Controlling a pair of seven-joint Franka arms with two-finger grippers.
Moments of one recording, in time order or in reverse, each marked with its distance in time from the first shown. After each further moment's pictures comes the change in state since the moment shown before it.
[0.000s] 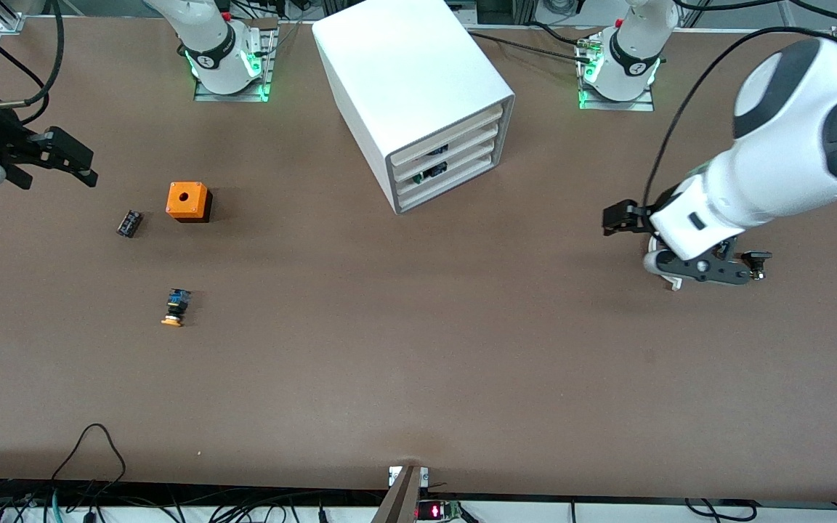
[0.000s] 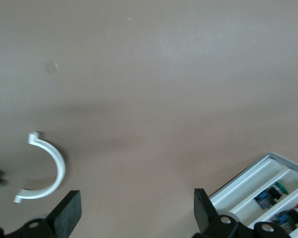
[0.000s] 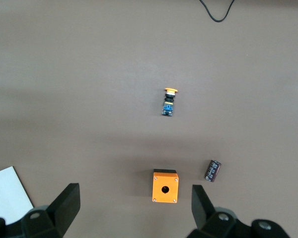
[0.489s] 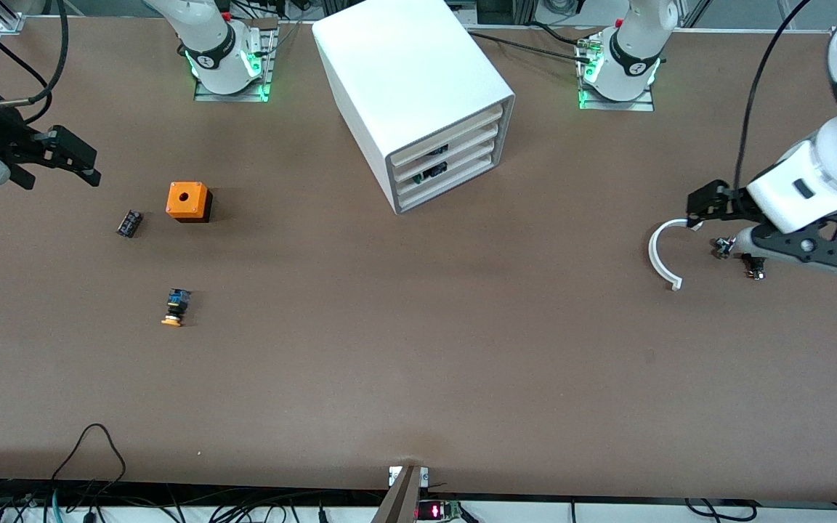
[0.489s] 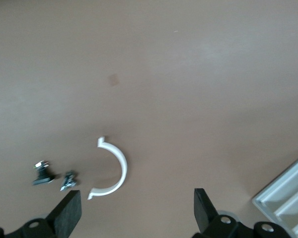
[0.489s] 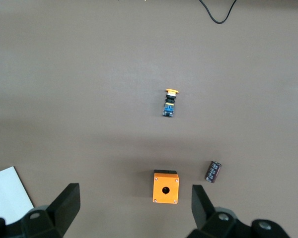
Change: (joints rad) left arm -0.302 -0.208 0.563 -0.033 -0.103 -0.018 0.307; right arm -0.007 0.001 0.005 0.003 0.000 0.000 0.000
